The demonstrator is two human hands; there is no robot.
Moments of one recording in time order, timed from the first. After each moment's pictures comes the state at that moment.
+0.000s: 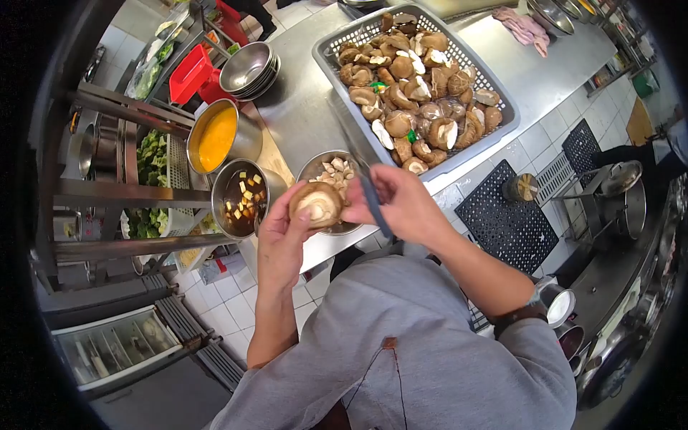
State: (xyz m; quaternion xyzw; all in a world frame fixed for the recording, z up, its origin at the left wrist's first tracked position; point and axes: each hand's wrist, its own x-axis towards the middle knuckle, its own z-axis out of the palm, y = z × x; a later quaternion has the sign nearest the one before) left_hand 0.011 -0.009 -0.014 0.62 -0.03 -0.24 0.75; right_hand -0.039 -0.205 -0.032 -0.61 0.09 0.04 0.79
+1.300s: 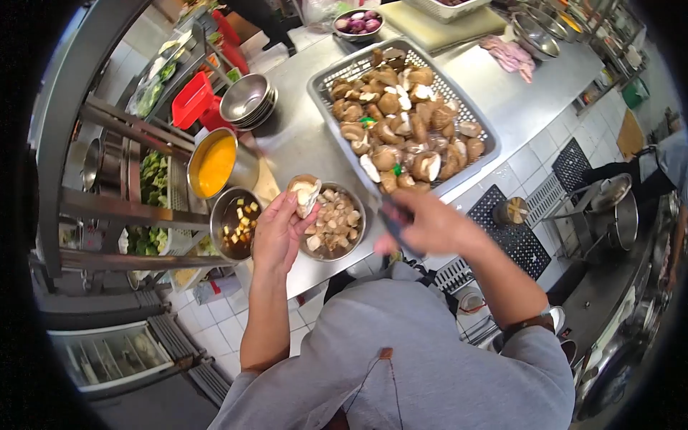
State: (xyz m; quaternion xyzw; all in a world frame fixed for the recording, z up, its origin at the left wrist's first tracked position) left_hand 0.057 -0.031 -0.023 0.55 0.05 -0.28 0.79; right_hand -0.050 -0.274 0.000 -0.85 0.04 0.10 0.52
